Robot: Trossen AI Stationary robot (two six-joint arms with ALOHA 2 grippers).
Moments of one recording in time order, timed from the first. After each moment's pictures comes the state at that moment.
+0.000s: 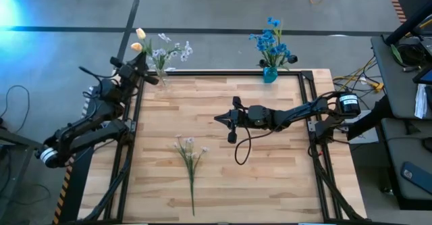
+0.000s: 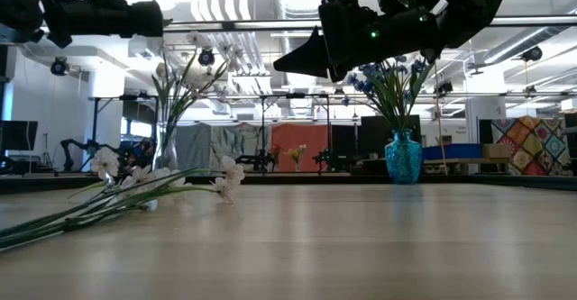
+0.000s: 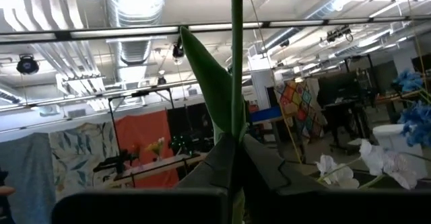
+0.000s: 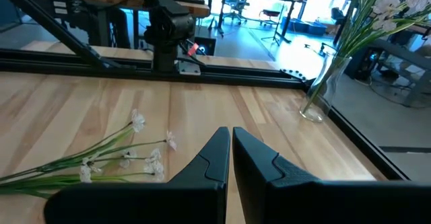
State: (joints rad) left arm 0.86 0.66 0.32 0.79 -0.16 0.35; right arm -0.03 1.69 0.79 0.74 0.12 -0.13
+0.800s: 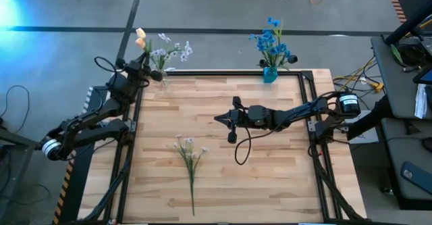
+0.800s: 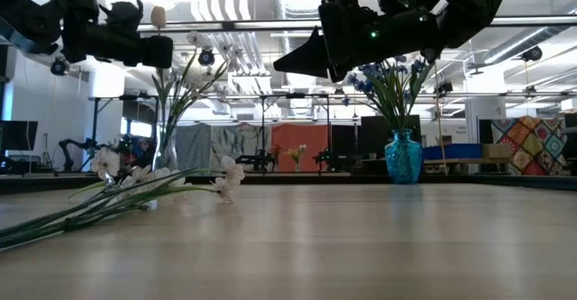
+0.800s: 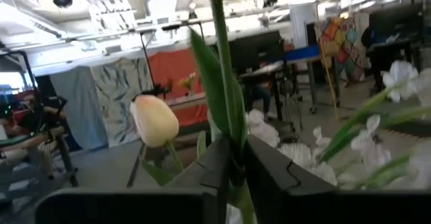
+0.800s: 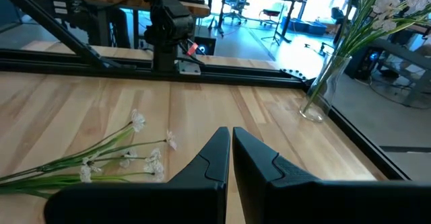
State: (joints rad) left arm 0.89 0.82 0.32 0.74 -0.35 0.29; right arm -0.03 1.69 0.79 0.74 0.12 -0.13
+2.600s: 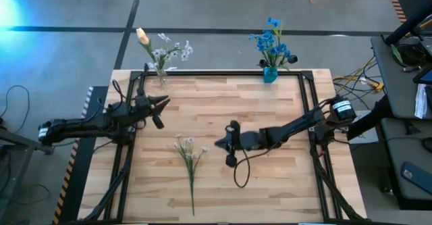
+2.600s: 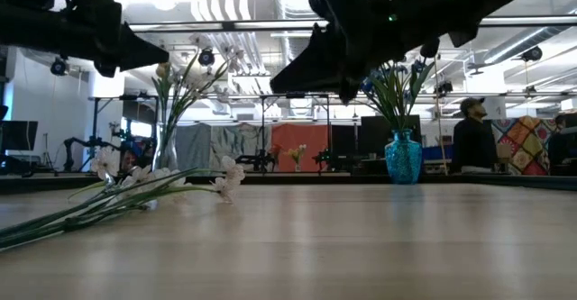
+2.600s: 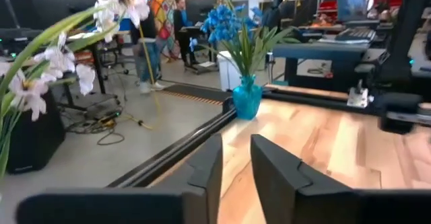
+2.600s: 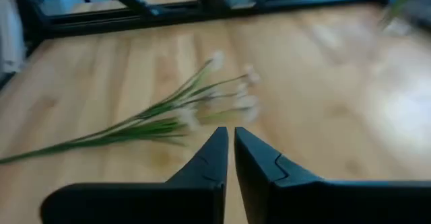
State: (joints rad) left arm 0.16 0.31 0.18 0.14 -0.41 0.04; right arm 0.20 1.77 0.87 0.48 0.26 0.19
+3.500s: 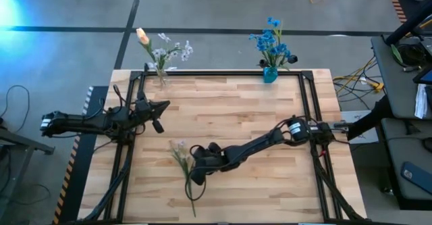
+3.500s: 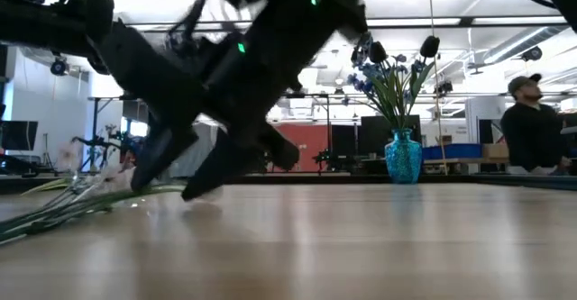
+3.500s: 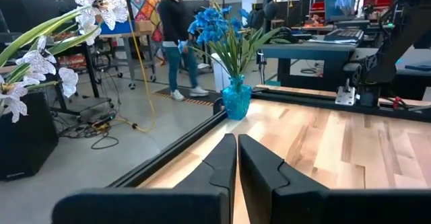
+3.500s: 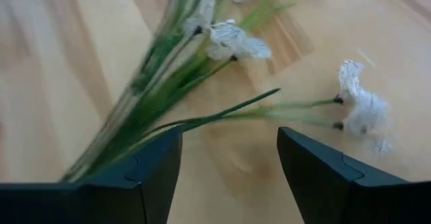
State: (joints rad) left arm -0.02 0.32 0.17 0.16 -0.57 0.05; right arm 0.28 2.35 1.73 -0.26 0.29 0.75
